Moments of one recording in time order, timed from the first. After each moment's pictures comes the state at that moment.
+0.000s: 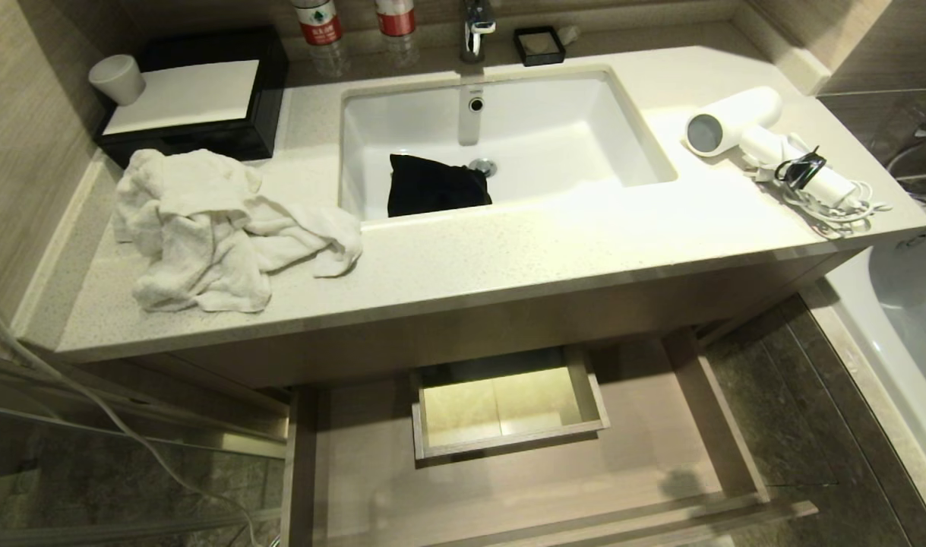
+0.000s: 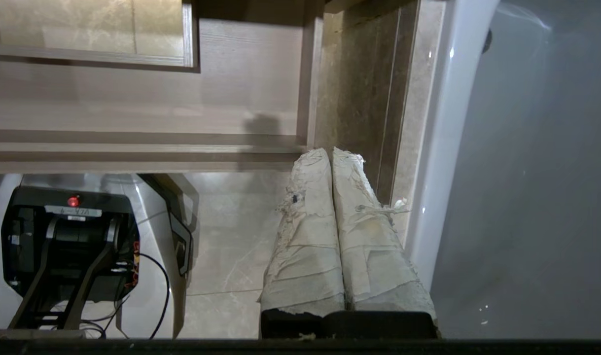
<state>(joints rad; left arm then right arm) 0.00 0.00 0.00 0.00 0.00 0.00 -0.28 1.03 -1.10 0.62 0.09 -0.45</state>
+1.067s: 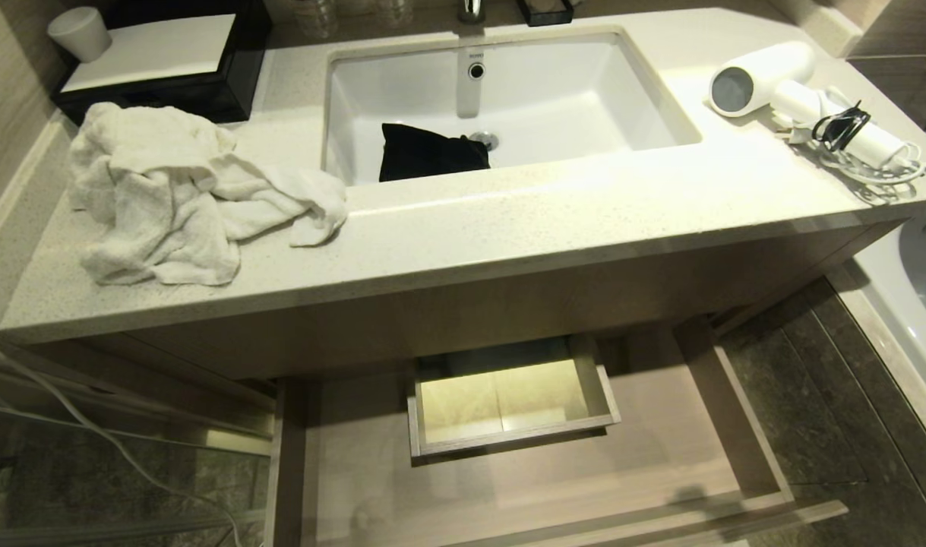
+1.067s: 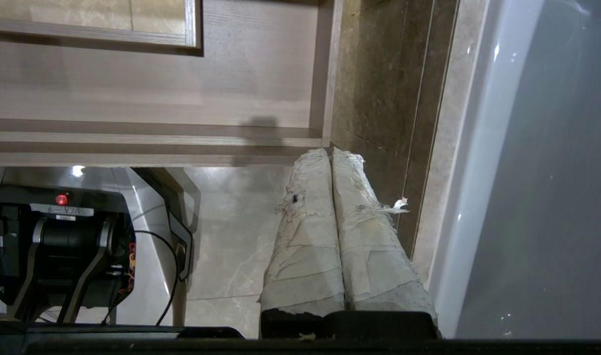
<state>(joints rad) 0.00 0.00 0.00 0.00 0.00 0.00 -0.27 0.92 -0.95 0.58 0.09 -0.45</state>
